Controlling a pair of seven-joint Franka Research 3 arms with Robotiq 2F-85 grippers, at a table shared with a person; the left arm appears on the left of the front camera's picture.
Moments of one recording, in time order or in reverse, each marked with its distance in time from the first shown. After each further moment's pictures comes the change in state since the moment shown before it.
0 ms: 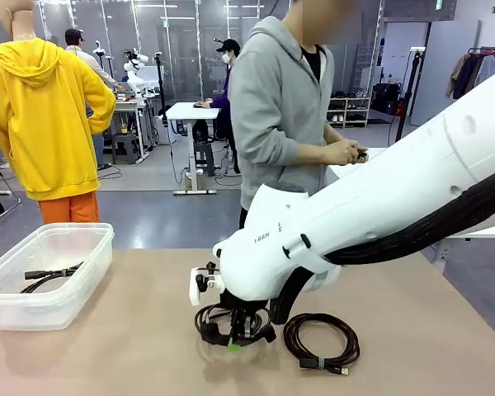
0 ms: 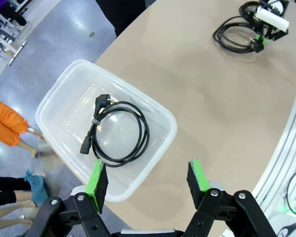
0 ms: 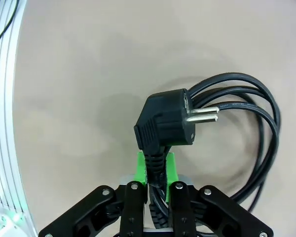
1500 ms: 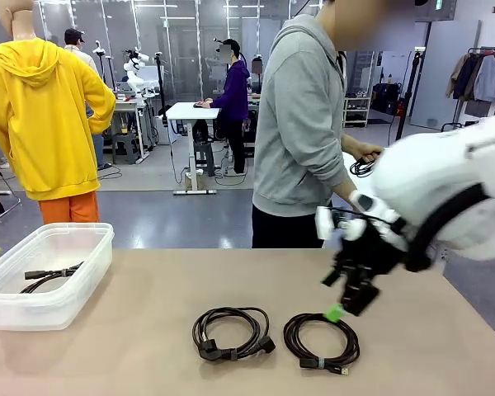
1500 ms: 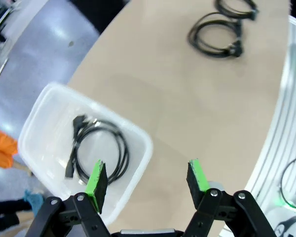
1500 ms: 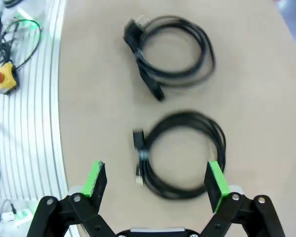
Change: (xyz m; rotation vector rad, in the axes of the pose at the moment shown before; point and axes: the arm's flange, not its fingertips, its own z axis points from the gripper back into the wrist) left arm 0.040 -0.029 -0.026 -0.106 0.009 -0.126; right arm -0.211 0.041 0.158 -0.098 -0.329 -0.244
